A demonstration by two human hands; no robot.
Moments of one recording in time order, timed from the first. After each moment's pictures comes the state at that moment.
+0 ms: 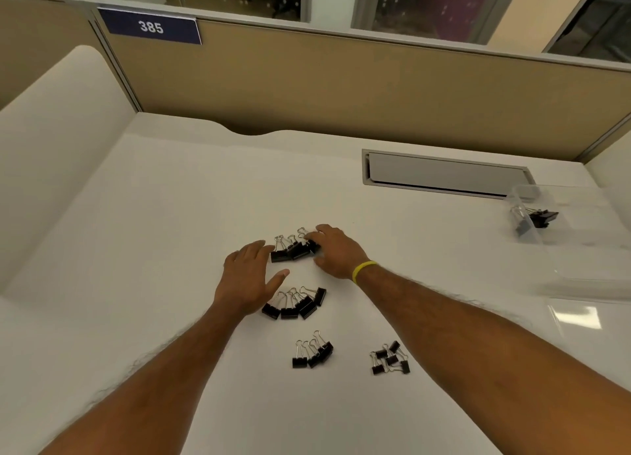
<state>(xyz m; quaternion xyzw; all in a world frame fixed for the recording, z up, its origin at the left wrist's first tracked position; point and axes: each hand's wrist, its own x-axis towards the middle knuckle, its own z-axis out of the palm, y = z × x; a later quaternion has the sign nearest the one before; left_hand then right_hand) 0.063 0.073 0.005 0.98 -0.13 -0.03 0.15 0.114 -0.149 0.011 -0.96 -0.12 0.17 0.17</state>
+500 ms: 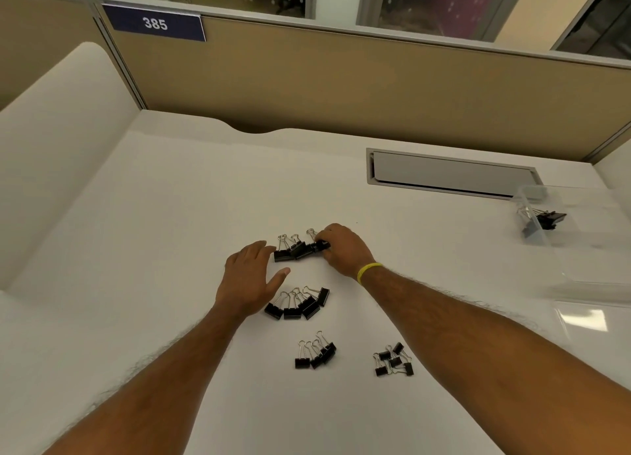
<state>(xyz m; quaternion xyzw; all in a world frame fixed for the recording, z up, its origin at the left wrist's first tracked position) 0.062 0.078 -0.002 0.98 -0.12 -0.01 0.17 0.121 -0.152 -0.001 -0.97 -0.10 0.11 0.21</state>
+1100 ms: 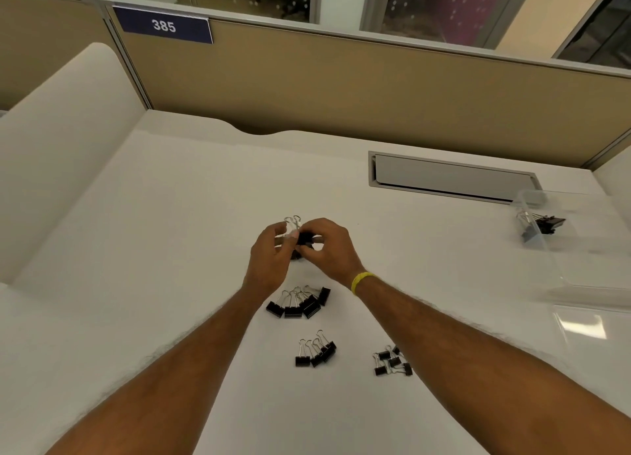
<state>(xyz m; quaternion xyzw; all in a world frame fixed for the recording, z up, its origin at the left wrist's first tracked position) 0.075 0.033 0.031 0.81 0.06 -0.03 0.59 0.094 -0.118 0.031 -0.86 -0.11 -0.03 0.49</state>
